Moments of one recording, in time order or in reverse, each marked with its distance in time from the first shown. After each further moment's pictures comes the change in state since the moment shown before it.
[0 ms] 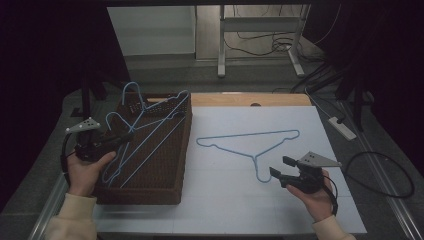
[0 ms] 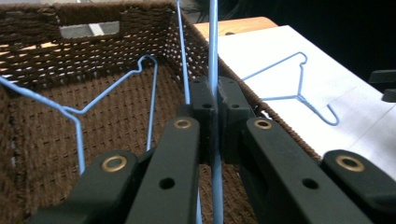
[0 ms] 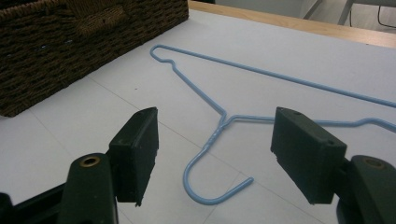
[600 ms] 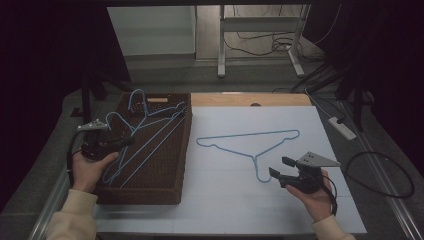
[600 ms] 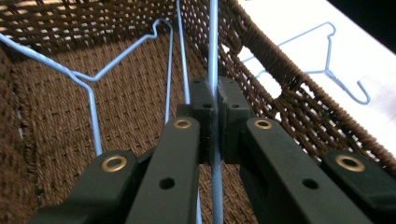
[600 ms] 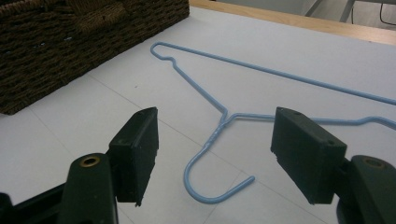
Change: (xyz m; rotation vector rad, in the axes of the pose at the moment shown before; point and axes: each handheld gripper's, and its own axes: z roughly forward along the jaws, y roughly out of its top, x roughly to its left) left arm 0.020 -0.010 0.025 0.123 0.019 -0.008; right arm 0.000 -0.001 0.002 0.007 0.002 -0.001
